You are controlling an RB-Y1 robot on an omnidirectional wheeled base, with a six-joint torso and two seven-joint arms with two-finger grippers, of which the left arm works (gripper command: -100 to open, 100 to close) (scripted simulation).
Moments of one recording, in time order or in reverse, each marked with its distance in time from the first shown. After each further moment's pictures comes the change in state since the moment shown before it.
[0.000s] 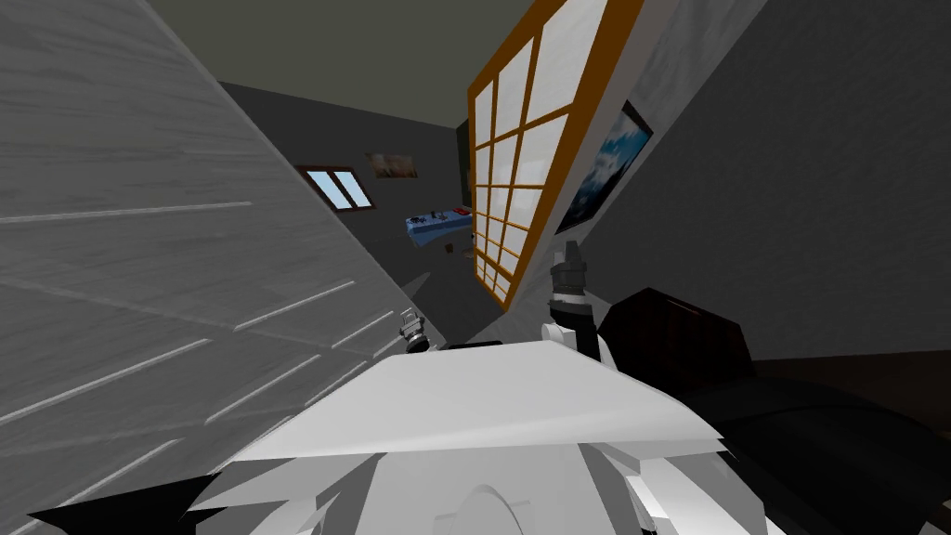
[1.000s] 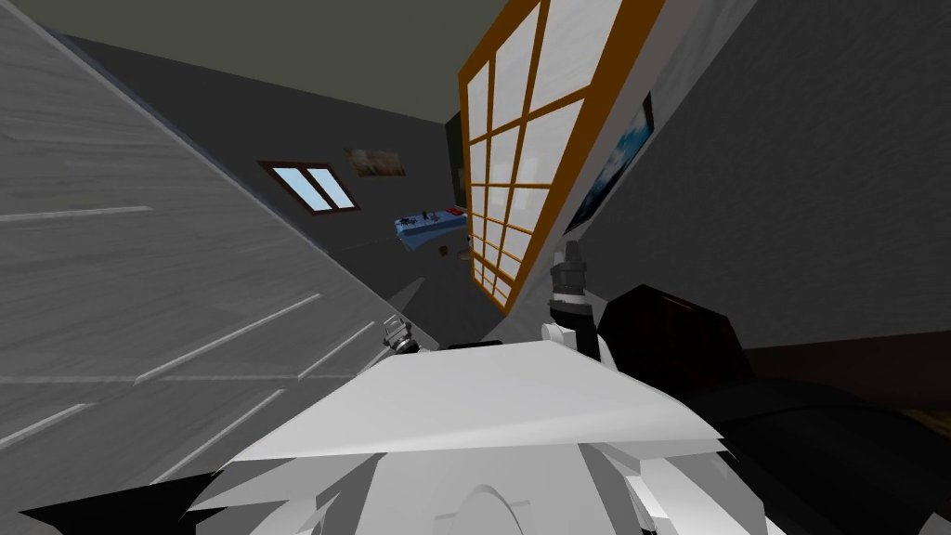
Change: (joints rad) arm 0.024 0.012 0.111 -0.025 0.099 -0.020 -0.019
